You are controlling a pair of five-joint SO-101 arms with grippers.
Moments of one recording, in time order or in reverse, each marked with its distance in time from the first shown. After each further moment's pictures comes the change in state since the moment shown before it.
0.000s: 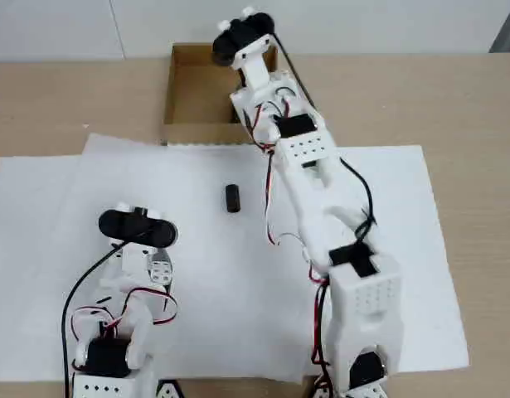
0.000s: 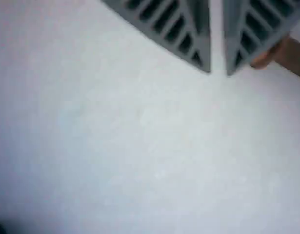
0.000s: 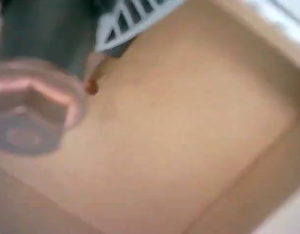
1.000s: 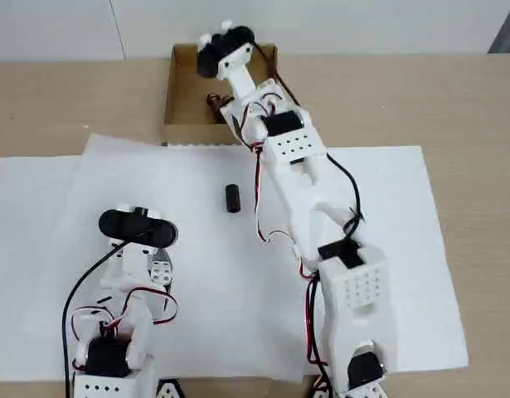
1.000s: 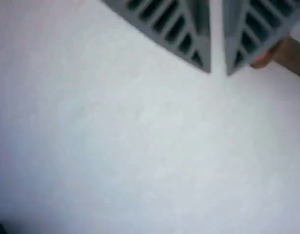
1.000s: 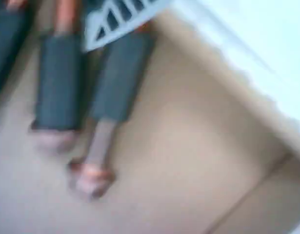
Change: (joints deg) left arm 0.0 0.0 0.0 0.0 0.0; right arm -2.5 1.3 -7.1 17.9 -1.4
